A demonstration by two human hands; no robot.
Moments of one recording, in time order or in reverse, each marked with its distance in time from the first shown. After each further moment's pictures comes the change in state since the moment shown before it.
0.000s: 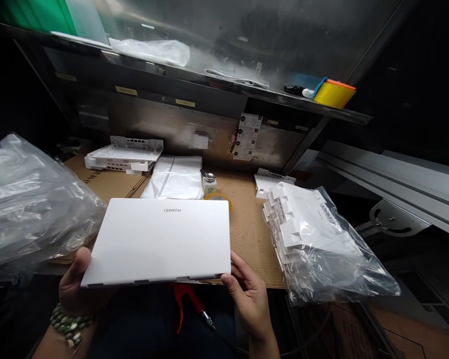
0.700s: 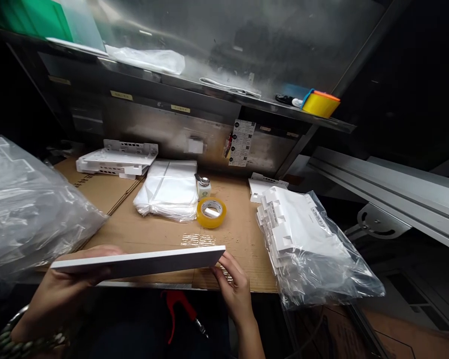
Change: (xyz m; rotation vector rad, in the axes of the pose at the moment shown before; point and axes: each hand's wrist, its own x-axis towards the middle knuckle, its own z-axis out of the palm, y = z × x) left_hand -0.009 0.048 0.037 0.780 -0.427 0.563; right_hand 0.011 0.049 -0.012 -0.422 0.001 -0.138
